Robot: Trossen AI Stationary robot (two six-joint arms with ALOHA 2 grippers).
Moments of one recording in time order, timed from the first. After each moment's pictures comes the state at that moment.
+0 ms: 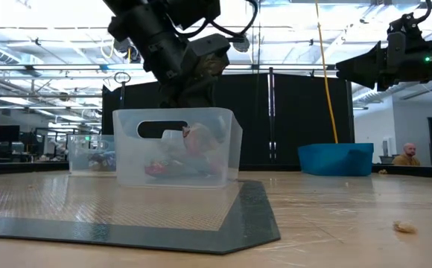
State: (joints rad) left arm -0.09 1.81 1.16 -0.26 -0.05 -0.53; right arm -0.23 0.02 0.01 0.13 0.26 -0.07
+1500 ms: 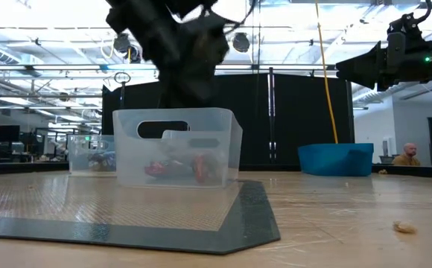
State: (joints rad) left arm -0.10 1.78 1.17 -0.26 0.00 -0.51; right arm -0.23 0.02 0.01 0.13 0.26 -0.07
